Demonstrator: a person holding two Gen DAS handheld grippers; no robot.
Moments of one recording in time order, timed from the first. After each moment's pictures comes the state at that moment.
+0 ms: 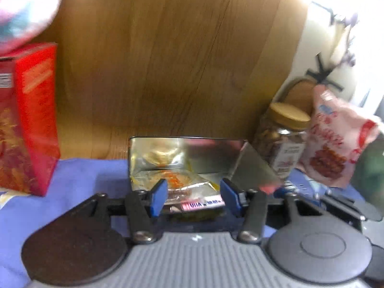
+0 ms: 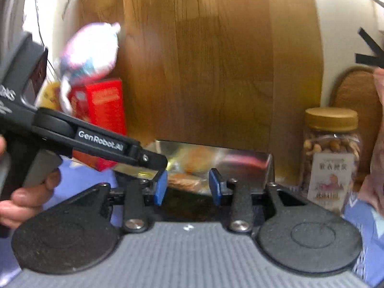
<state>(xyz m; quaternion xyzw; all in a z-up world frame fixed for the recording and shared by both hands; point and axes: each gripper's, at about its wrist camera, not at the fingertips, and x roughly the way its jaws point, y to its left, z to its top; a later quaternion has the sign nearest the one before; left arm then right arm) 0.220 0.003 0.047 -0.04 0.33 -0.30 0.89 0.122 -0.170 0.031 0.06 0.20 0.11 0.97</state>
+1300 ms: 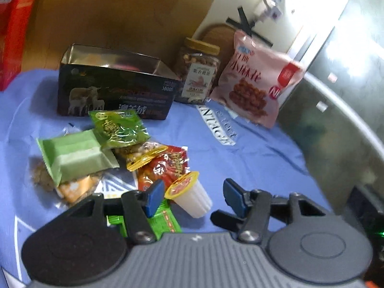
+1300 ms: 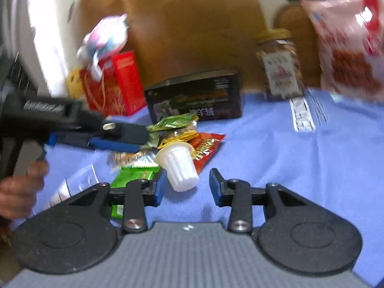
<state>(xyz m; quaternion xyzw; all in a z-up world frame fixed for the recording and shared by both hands) 0.070 -0.021 -0.003 -0.07 0.38 -0.40 0.83 -0.044 -0.177 -0.020 0.08 0.26 0.09 0.96</state>
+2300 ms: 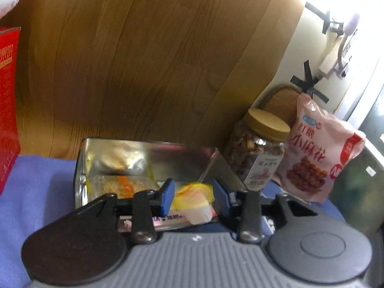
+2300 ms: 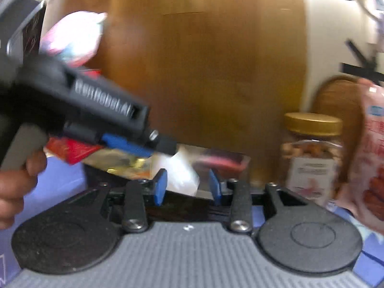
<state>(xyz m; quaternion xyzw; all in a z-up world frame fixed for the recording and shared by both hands) 0.251 -0.036 0.032 -0.09 0.34 -0.35 0.87 0.133 -0.169 0.018 0.00 0.19 0.02 0.98</state>
